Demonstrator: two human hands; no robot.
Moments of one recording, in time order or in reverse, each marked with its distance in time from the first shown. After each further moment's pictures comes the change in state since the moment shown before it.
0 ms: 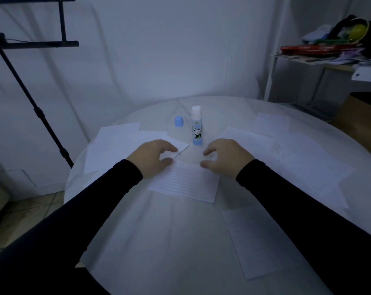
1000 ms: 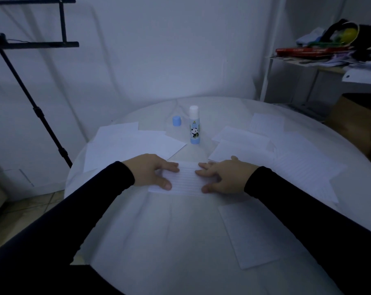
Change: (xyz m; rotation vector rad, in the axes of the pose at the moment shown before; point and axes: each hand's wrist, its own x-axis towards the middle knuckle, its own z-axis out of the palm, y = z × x) left_hand -0.012 -0.008 -0.003 0.042 -0.428 0.062; right_hand -0.028 0.009 0.000 -0.328 -0.501 -0.182
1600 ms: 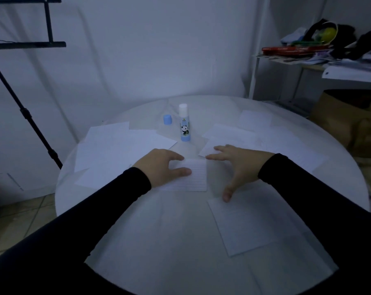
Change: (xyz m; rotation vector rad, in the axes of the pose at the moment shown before) left_hand 0.005 0.052 0.023 0.003 0.318 -0.058; right_hand -0.037 0.037 -0.011 0.141 0.043 0.116
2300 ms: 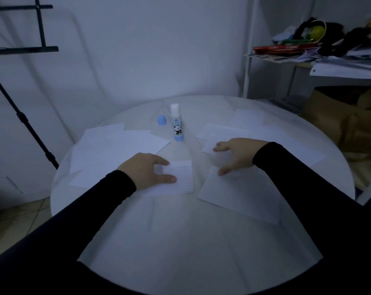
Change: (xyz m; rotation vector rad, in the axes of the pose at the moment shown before) left_hand -0.015 -0.003 -0.005 0.055 -0.060 -0.144; right_hand 0.010 0.030 -0.009 -0.040 0.108 0.050
